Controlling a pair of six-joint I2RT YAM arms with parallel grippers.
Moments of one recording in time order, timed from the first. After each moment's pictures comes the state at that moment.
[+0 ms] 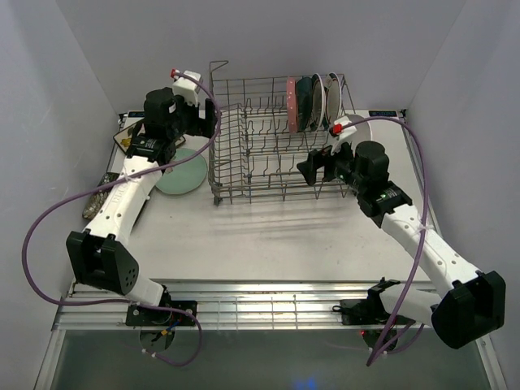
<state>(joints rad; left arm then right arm) -0.24 1.49 1.46 -0.22 0.11 0.09 0.43 1.15 0.94 -0.01 -0.23 0.03</state>
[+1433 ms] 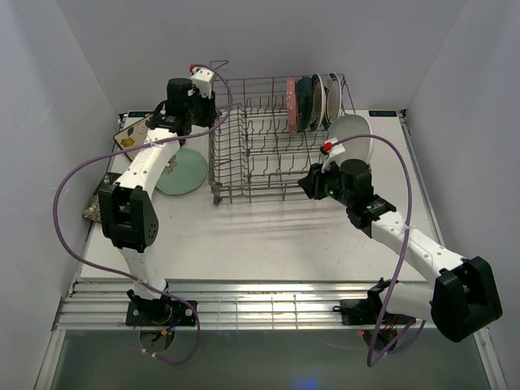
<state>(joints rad) -0.21 1.87 1.74 -0.30 0.13 0.07 0.49 1.17 0.74 0.11 -0.20 0.16</state>
